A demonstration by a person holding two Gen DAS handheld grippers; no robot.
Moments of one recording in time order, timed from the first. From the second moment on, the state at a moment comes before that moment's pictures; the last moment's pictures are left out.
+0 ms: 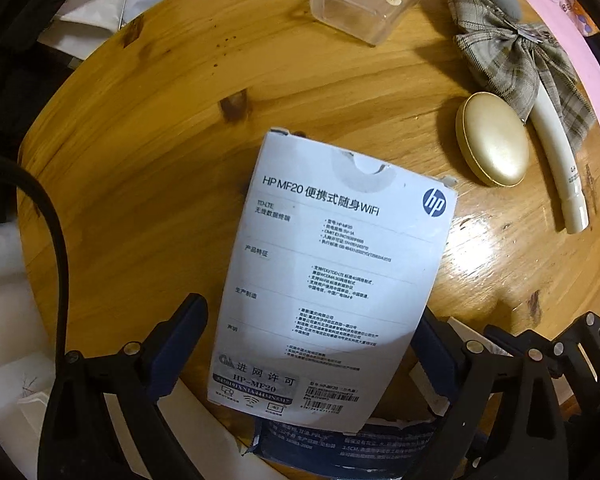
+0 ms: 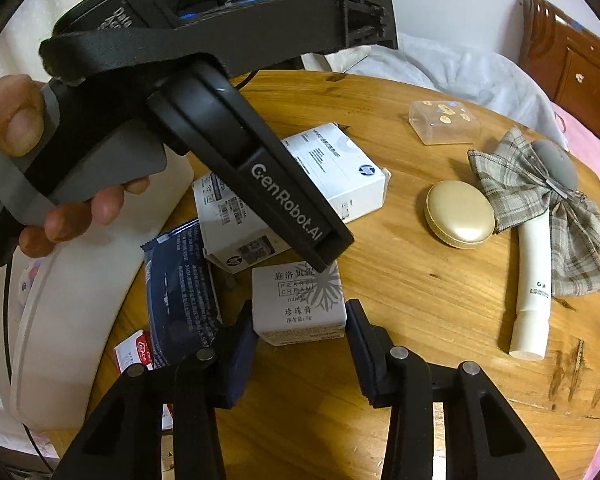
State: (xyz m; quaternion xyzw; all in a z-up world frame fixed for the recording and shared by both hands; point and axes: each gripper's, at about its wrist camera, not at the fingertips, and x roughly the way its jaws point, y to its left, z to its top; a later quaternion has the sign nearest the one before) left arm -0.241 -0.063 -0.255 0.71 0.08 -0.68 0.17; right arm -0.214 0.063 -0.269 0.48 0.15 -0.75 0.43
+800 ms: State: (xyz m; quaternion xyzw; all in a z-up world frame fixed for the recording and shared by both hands) left arm -0.177 -0.002 -0.107 0.59 0.09 -0.78 0.19; right arm -0.170 0.105 -0.181 0.48 0.08 -0.78 0.39
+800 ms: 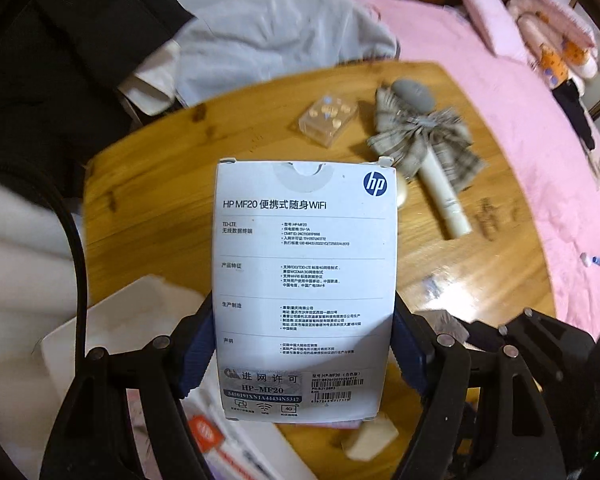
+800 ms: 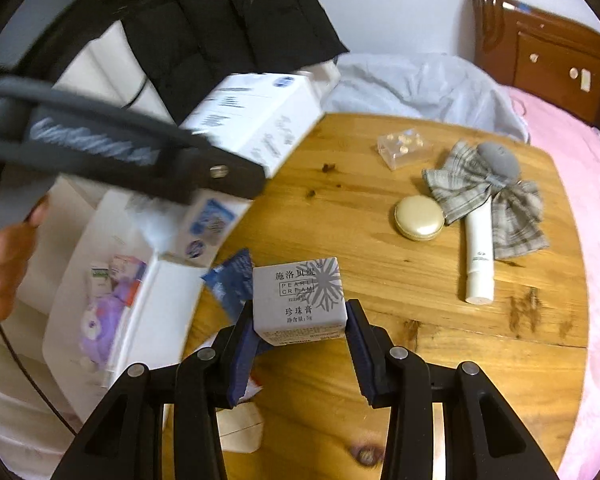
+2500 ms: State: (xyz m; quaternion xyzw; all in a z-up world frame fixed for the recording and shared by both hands) left arm 0.046 -0.090 -0.042 0.51 0.16 -0.78 0.33; right arm -0.011 -0.047 -0.078 0.47 0.14 -0.78 0.40
